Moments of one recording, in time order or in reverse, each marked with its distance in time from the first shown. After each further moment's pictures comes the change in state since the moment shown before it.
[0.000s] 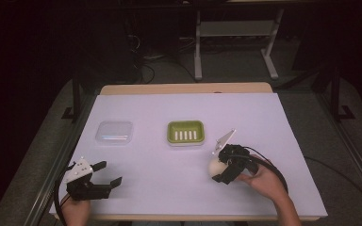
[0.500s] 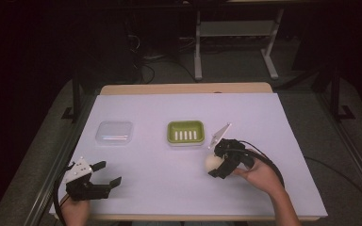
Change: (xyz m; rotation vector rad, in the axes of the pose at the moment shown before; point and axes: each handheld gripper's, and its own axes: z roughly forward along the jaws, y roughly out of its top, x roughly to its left) left arm 0.000 -0.001 -0.001 -0.003 0.001 -0.014; right arm -0.008 0.017 -0.002 -0.008 0.013 -0.018
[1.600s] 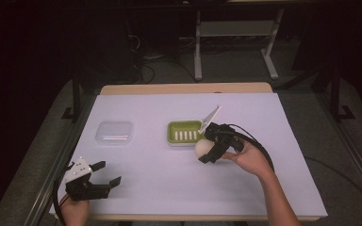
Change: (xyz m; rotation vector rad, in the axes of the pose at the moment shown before) left arm 0.001 0.000 -0.001 -0.006 0.005 -0.001; right arm -0.023 0.044 -0.007 -0.022 0.037 -0.010
